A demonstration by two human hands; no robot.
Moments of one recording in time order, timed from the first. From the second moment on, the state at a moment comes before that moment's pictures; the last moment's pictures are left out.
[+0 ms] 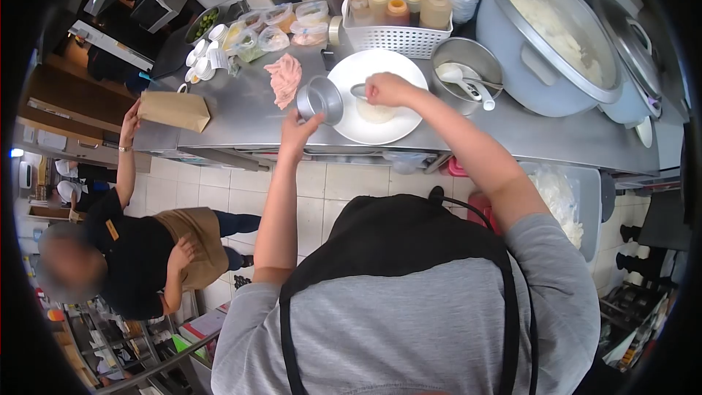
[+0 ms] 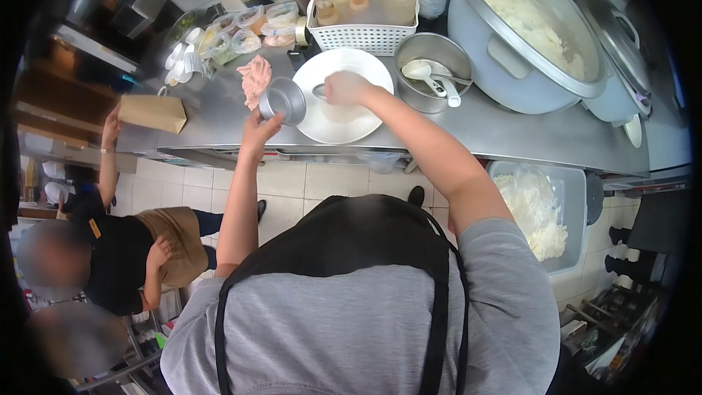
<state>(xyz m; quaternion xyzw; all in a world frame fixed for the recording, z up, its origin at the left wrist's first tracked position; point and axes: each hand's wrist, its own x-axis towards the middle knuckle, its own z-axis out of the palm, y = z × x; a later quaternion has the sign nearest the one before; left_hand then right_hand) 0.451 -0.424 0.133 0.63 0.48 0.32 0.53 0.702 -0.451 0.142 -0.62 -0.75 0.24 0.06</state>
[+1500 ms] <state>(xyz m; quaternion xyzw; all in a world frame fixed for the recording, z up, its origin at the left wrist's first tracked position) 0.754 -0.371 0.132 0.87 0.23 0.24 0.35 0.841 -0.983 0.150 -0.60 0.14 0.14 0.78</state>
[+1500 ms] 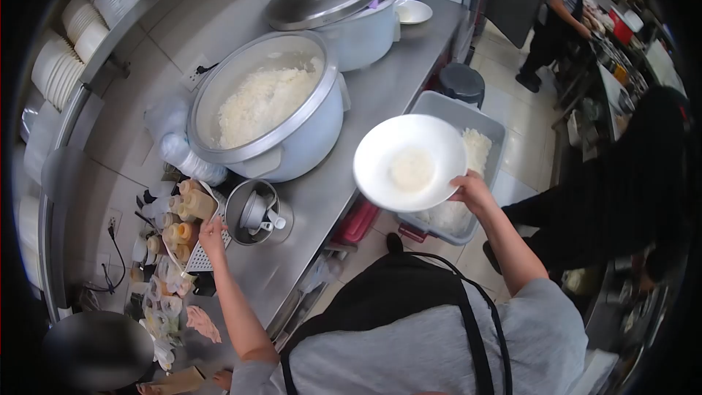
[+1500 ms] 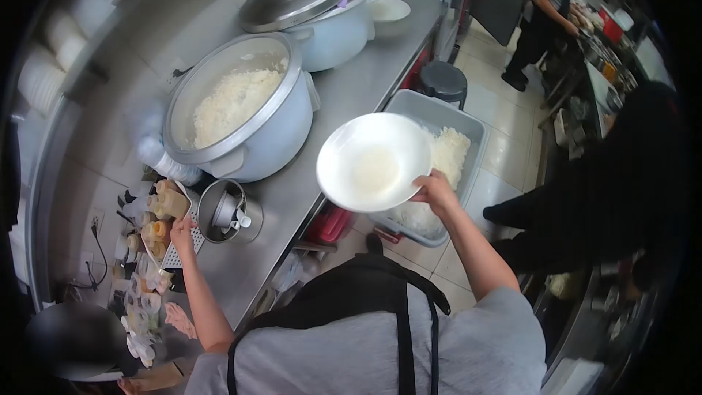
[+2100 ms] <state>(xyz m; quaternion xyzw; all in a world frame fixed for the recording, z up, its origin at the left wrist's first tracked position) 0.715 -0.415 0.202 0.85 0.41 0.28 0.19 1.135 -0.951 0.018 -0.52 0.13 0.13 0.83</state>
